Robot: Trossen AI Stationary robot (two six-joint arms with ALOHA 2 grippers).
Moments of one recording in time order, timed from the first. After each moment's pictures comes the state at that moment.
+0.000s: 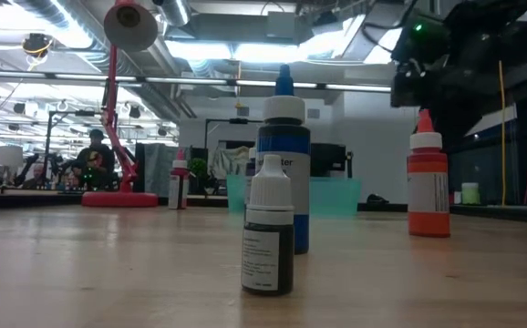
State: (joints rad) left arm 0.37 0.93 1.15 -0.50 0.31 0.09; right arm -0.20 1.16 0.65 -0.60 -0.12 0.13
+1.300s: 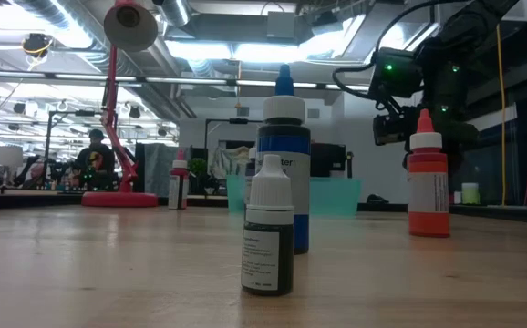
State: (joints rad) left arm 0.37 0.93 1.15 -0.50 0.31 0.09; right arm -0.21 1.43 0.68 -0.53 -0.10 0.13
